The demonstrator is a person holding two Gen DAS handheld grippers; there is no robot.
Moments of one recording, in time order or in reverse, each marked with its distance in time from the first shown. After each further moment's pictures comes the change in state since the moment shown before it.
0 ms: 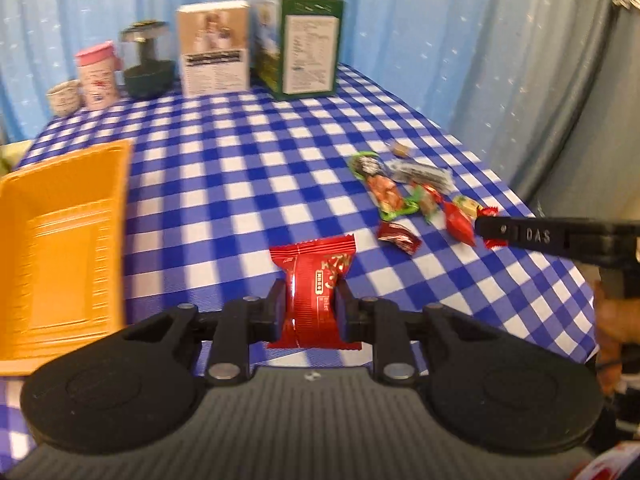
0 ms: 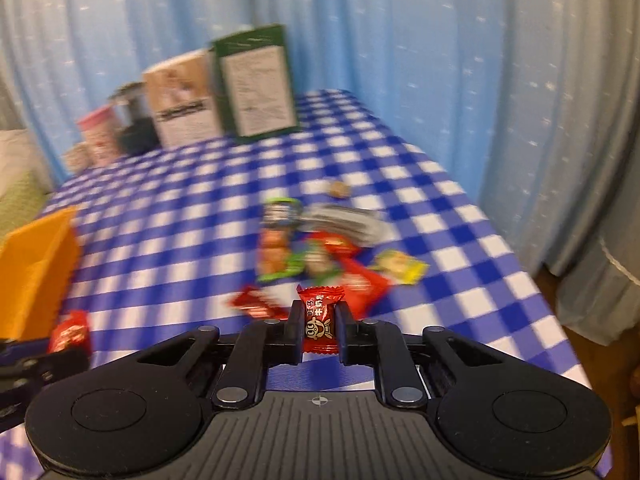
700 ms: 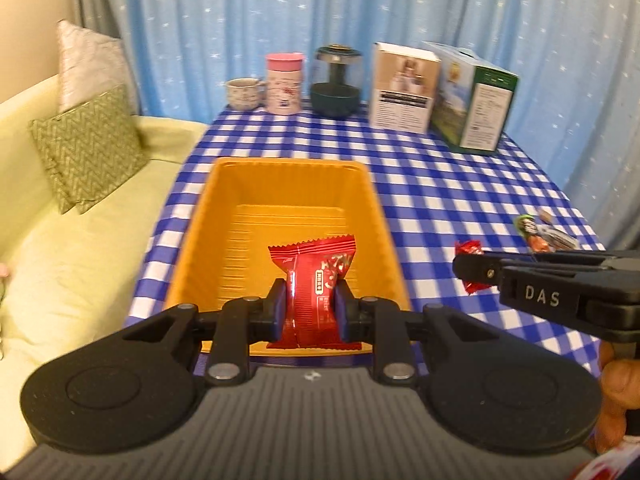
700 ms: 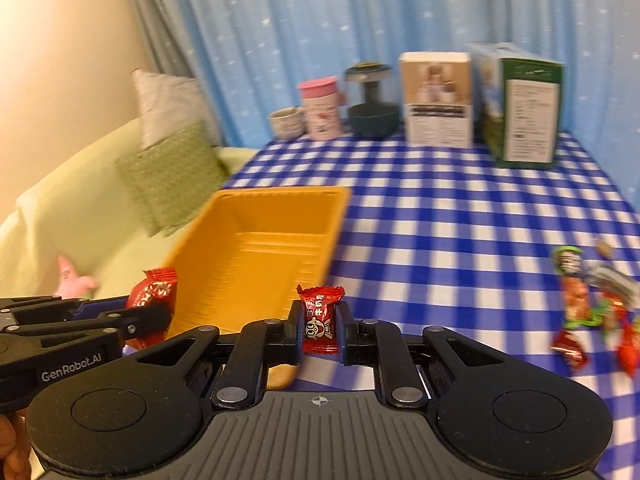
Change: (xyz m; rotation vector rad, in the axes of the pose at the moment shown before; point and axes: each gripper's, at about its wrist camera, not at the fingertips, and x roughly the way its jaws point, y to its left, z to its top) left arm -0.102 0.164 -0.012 -0.217 -0.063 0.276; right arm 0.001 0.227 0.005 -0.231 0.058 0.402
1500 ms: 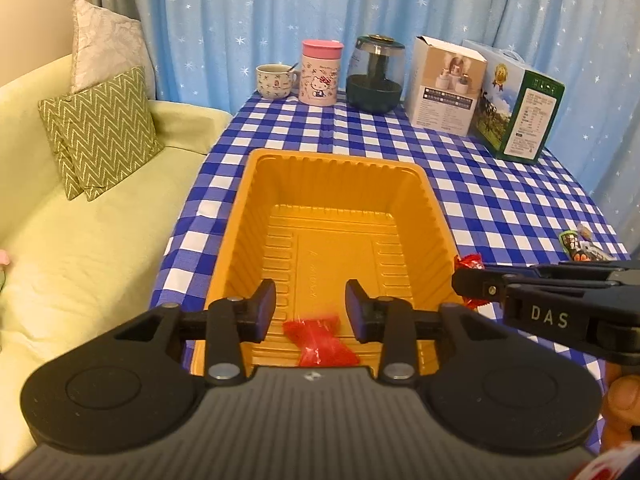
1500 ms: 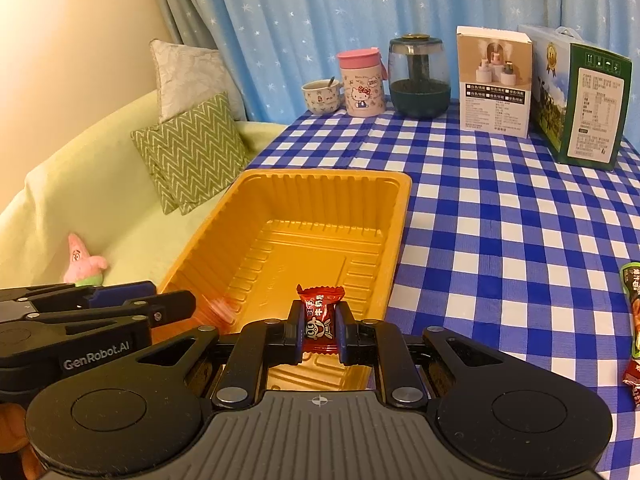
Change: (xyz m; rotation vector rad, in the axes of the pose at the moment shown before) left arm 0.053 0.043 0.012 -0.049 0.021 0.023; right arm 0.070 0.027 0.014 -0.038 0.064 0.047
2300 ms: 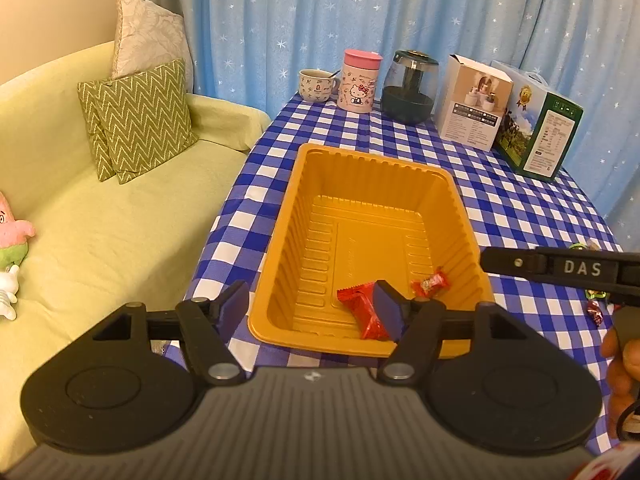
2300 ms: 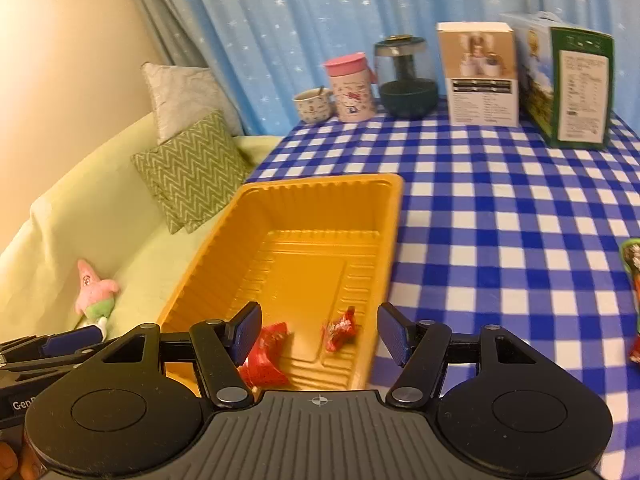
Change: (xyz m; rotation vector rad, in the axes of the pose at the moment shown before) left arm -0.044 0.023 -0.024 -0.080 -0.024 0.059; right arm -0.017 -0.010 -0.001 0.089 -0.028 0.019
